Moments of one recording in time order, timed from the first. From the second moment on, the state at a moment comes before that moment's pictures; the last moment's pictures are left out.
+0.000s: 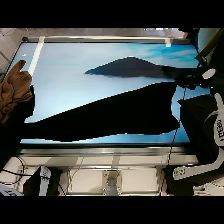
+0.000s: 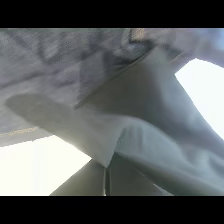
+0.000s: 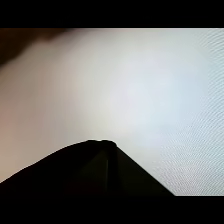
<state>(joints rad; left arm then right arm) 0.88 -0.74 0.69 1.54 -1.00 -1.65 -0.30 -1.62 1.42 -1.20 0.83 1.51</state>
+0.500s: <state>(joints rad) 0.64 -1.04 0.90 1.32 -0.51 -1.73 -0.28 -1.68 1.42 -1.19 0.67 1.67</state>
